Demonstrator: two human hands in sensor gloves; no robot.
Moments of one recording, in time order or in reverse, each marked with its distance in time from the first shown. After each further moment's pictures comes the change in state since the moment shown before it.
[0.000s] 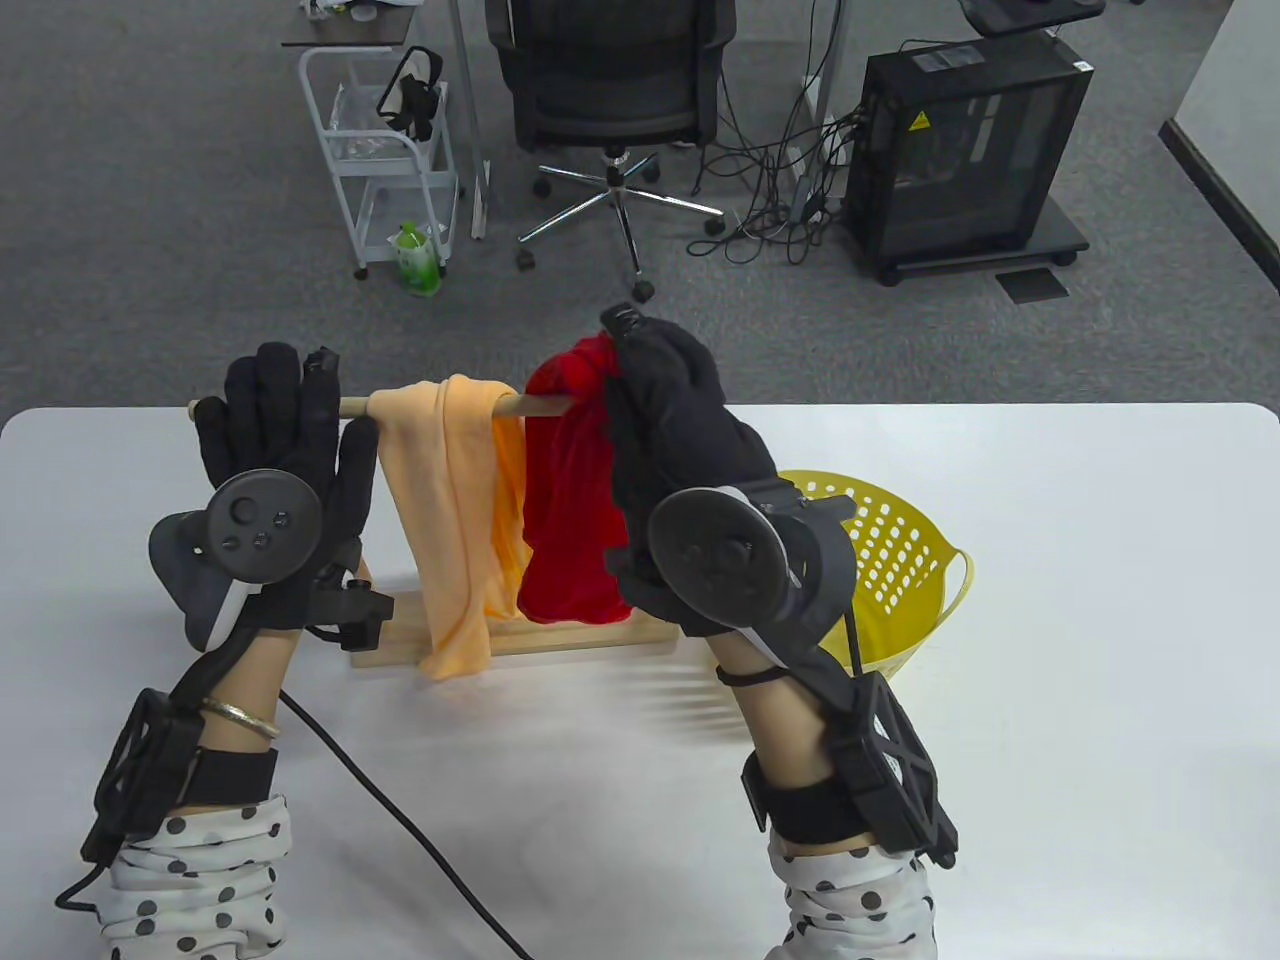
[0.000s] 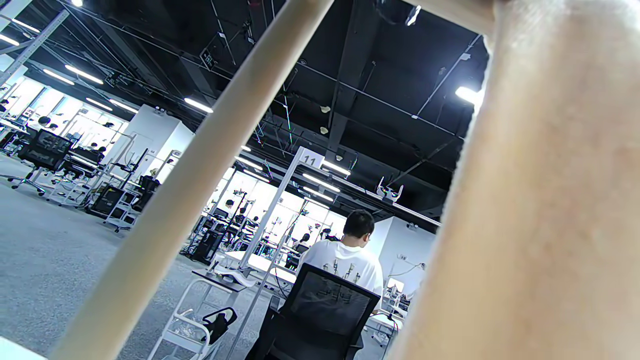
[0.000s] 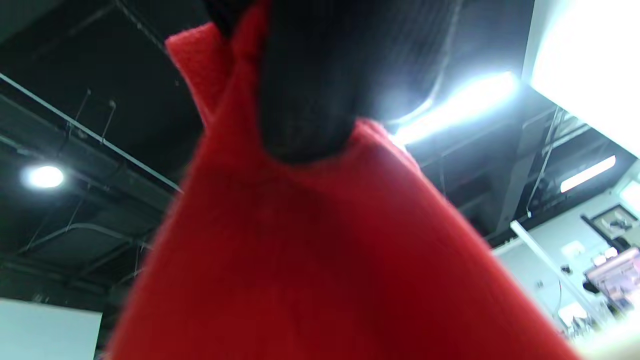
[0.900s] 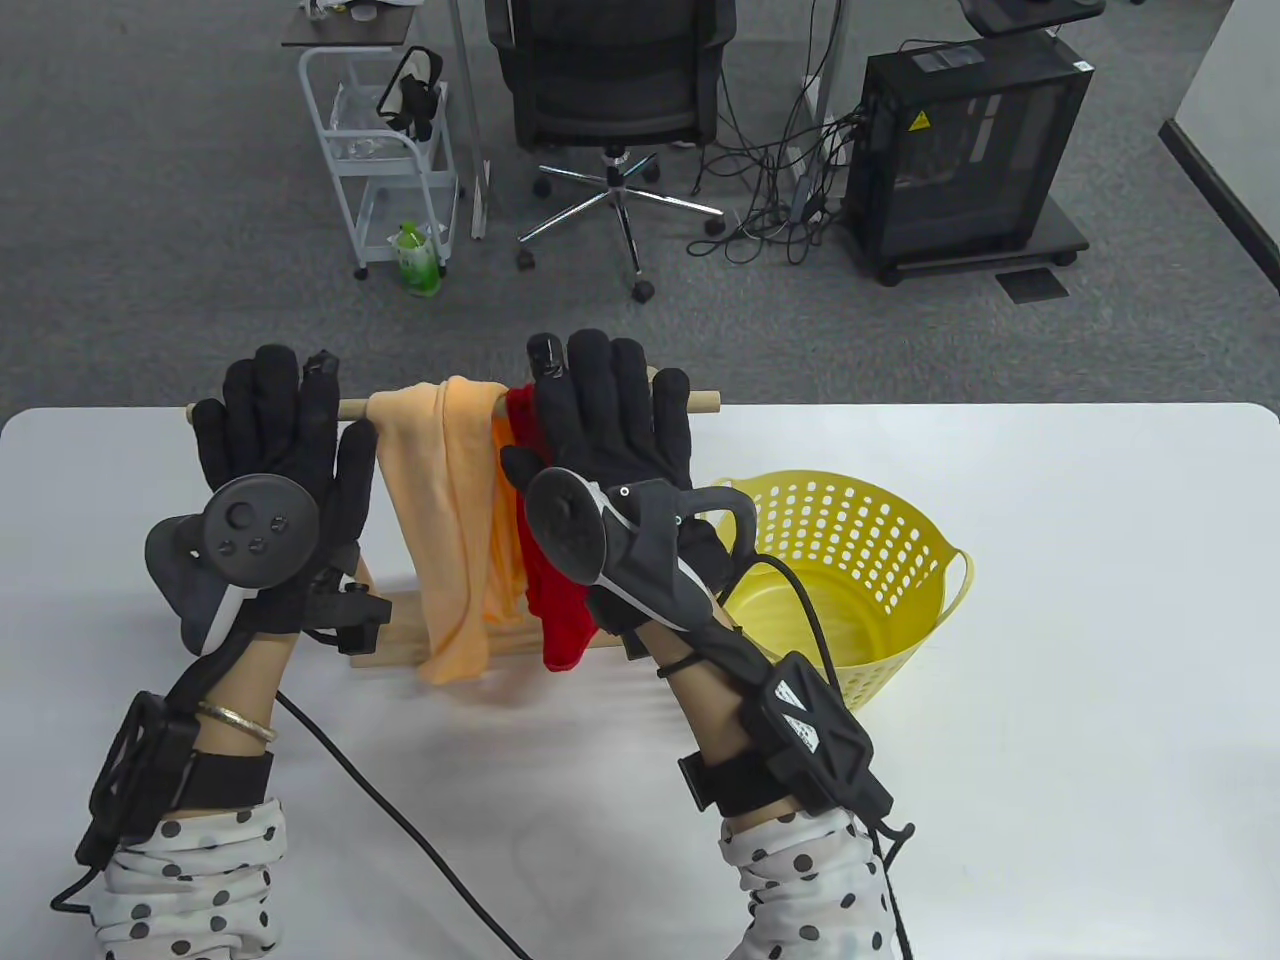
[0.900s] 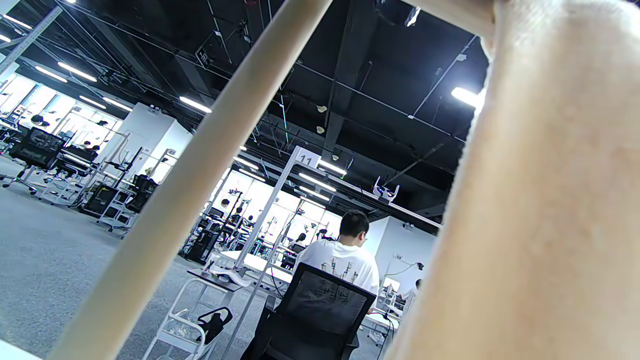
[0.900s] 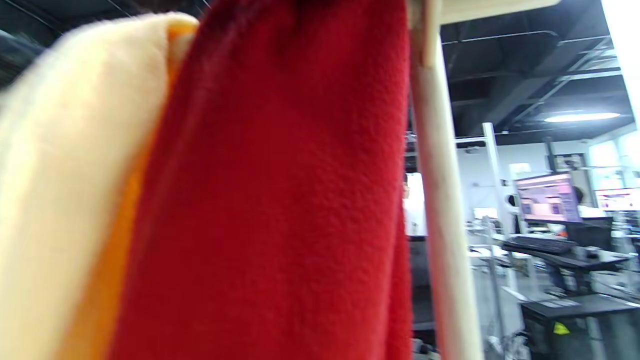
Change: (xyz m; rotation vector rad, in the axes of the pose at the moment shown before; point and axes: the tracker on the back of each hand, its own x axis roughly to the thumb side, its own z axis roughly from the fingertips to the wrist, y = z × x) left_hand -0.002 0.000 0.002 -0.002 -0.013 0.008; right_hand -0.006 0.112 0.038 0.533 -0.037 0.404
